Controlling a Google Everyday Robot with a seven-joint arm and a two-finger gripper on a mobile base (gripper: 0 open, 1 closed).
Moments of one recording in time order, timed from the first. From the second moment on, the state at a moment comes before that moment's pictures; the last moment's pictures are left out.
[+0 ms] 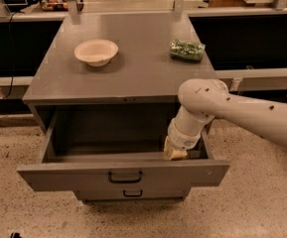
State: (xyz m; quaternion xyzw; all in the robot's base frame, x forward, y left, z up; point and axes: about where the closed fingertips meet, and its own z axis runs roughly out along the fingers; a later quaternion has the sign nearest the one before) arm 0.517 -0.093 0.623 -0.76 0.63 0.12 0.08
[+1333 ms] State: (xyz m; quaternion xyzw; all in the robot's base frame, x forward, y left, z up) arm 0.429 -0.052 0.692 -0.80 0.55 0.22 0.09
